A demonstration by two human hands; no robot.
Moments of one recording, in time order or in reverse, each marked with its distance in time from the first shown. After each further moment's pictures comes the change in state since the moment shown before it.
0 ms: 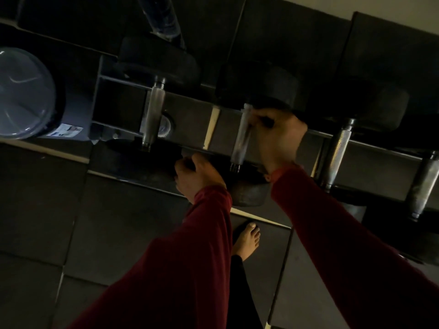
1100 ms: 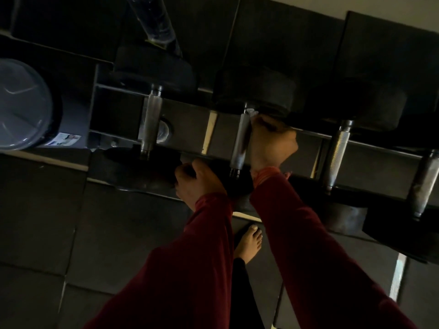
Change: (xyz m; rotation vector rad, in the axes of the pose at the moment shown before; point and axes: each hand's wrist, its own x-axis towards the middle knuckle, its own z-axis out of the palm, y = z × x) left_hand 0.007 -0.006 0.004 -0.112 -0.008 -0.012; right_hand 0.000 -0.020 0.025 0.150 0.260 0.579
